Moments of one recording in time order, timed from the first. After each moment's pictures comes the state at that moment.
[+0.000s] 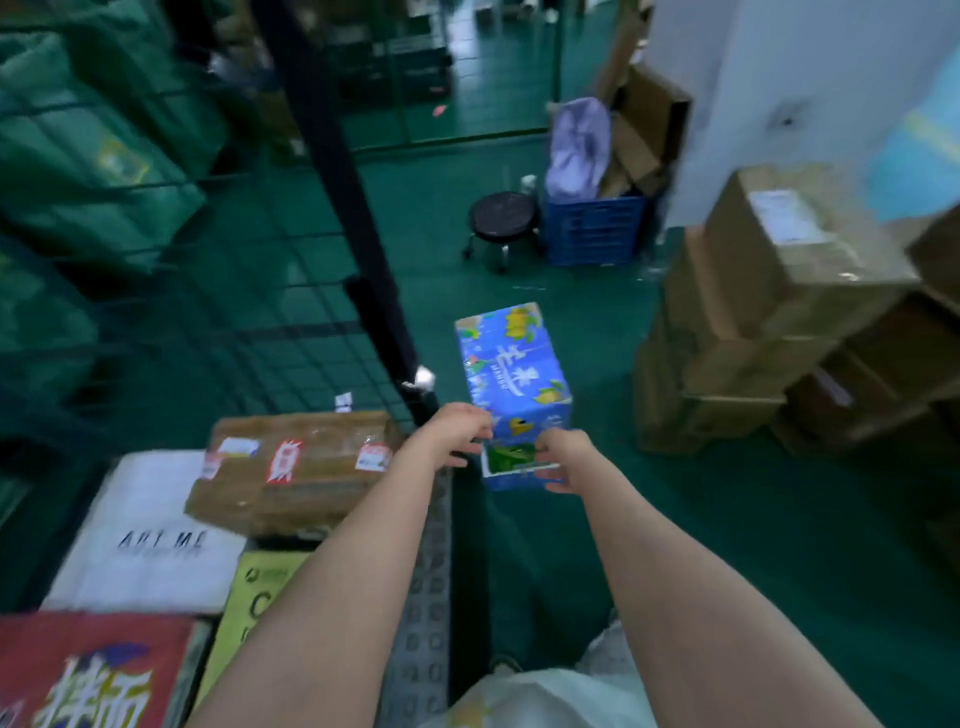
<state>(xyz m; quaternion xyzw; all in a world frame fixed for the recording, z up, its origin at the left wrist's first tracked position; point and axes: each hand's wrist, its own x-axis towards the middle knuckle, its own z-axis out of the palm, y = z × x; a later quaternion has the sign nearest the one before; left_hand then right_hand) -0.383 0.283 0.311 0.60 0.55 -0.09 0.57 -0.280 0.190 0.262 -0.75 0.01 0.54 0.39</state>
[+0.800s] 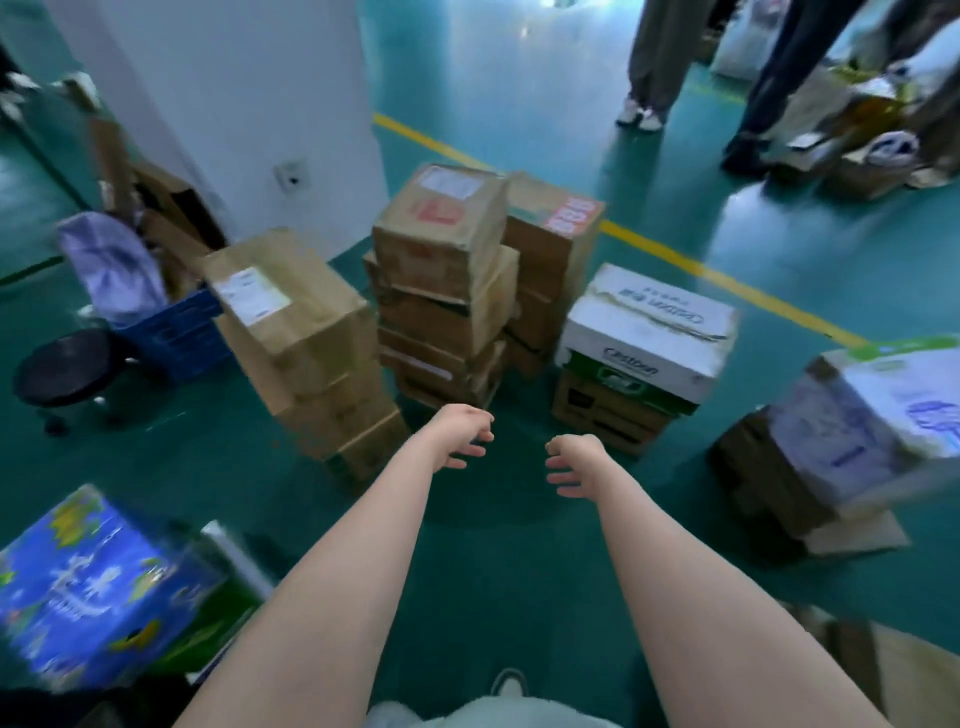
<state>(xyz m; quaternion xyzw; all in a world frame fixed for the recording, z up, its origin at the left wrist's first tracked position) -0.020 -0.083 0.332 0.76 0.23 -0.30 0.53 -0.019 -0.241 0.305 -0.73 0.31 0.31 0.52</state>
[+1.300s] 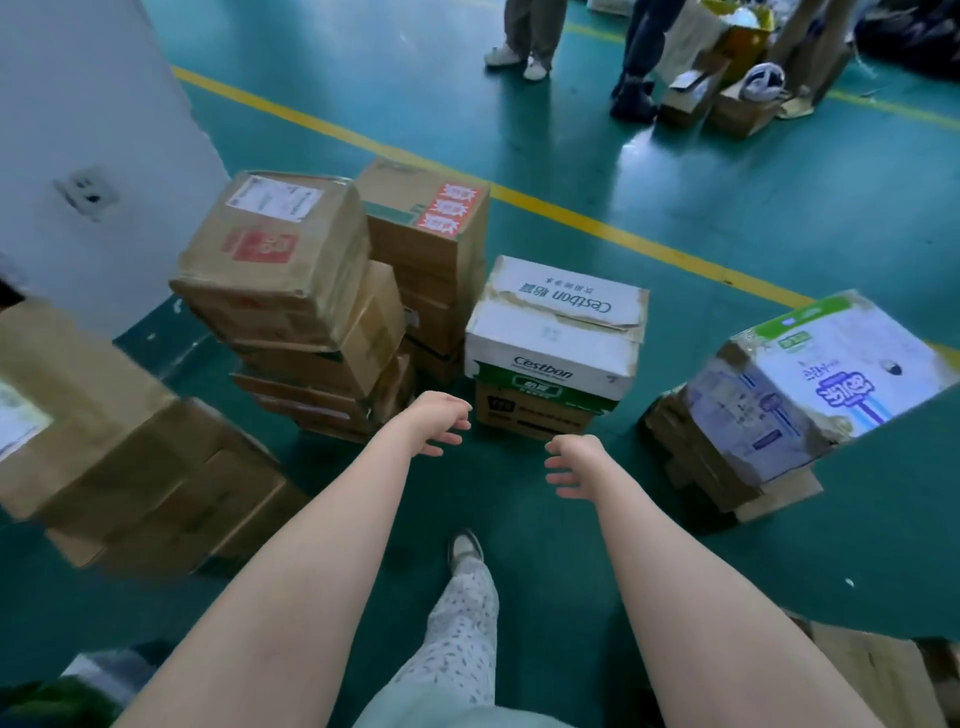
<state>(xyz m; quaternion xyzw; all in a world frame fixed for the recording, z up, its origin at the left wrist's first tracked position) 0.167 -0.201 0.293 0.79 0.17 -0.38 0.46 0.108 -0.373 0.271 -0.67 0.42 0.27 0.55</state>
